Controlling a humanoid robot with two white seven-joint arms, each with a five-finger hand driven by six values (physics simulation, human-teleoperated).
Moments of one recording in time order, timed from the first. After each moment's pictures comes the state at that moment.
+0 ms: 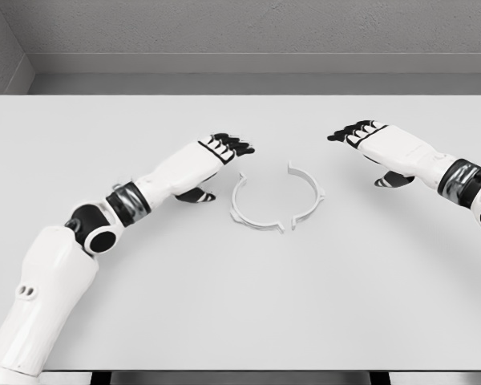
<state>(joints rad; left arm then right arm) -0.39 0.22 -0.35 -1.29 -0.89 -0.61 -0.16 -0.64 -0.91 0.89 -1.52 0.41 -0.20 0.10</state>
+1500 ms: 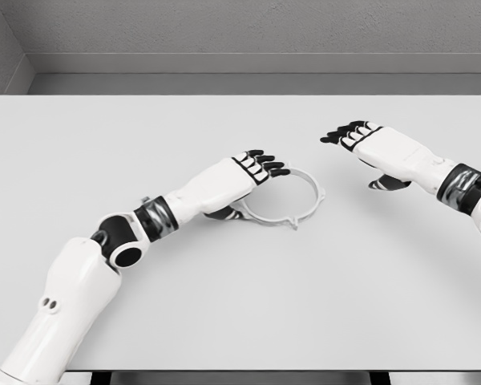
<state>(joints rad) -0.37 0.17 -0.42 -1.36 -0.94 -0.61 -0.16 -0.62 -0.94 0.89 -1.61 0.40 -0.19 0.06</state>
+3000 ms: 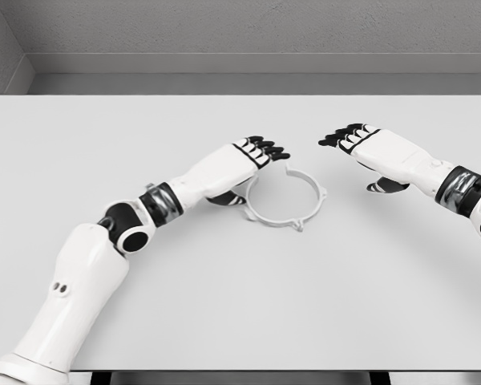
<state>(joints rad) -0.43 0.11 -0.39 -1.26 -0.95 -0.61 -0.16 -0.61 -0.94 0.89 -1.61 0.40 -0.20 0.06</state>
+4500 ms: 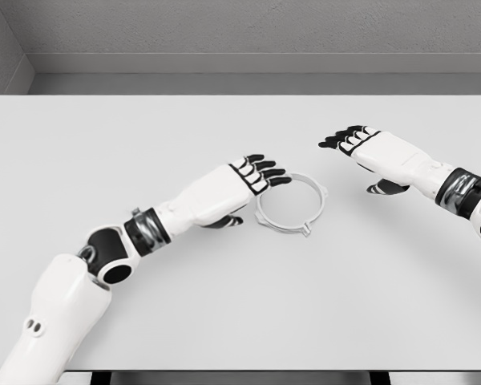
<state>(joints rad) -0.27 0.21 -0.41 -1.53 -0.94 -0.61 -0.16 -0.60 -0.94 0.89 -1.61 0.40 -0.20 0.06</state>
